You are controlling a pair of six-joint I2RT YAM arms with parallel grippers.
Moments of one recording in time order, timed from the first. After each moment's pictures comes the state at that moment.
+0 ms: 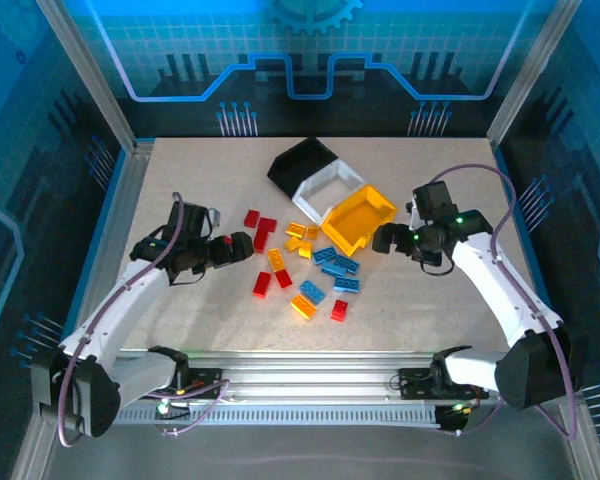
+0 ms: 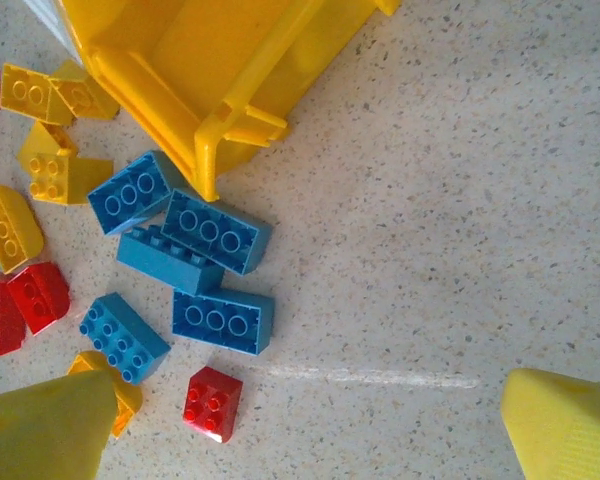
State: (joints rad) left arm -0.23 1.11 0.86 -0.72 0.25 -0.55; right arm 0.24 1.24 1.08 -0.98 -0.16 0.46
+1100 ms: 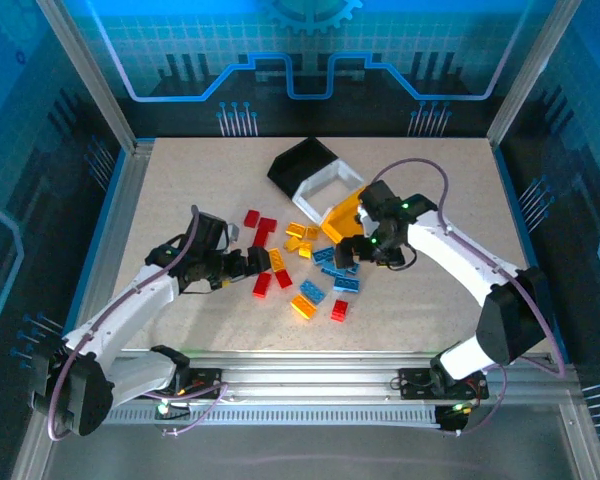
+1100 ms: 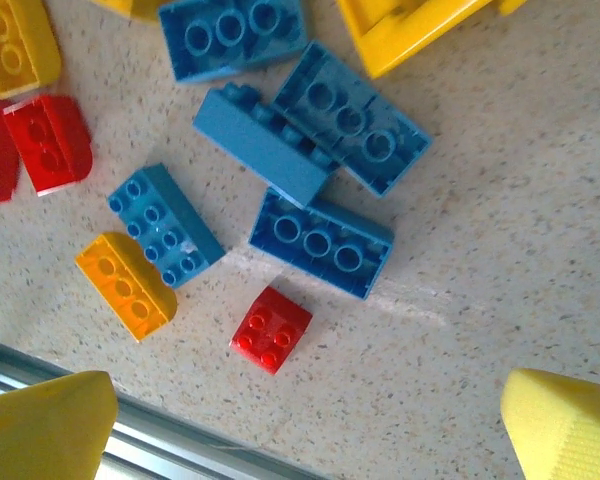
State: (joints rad) left arm -0.36 1.12 0.80 -0.68 0.34 -0.69; right arm 0.51 1.51 1.23 -1.08 -0.20 0.39
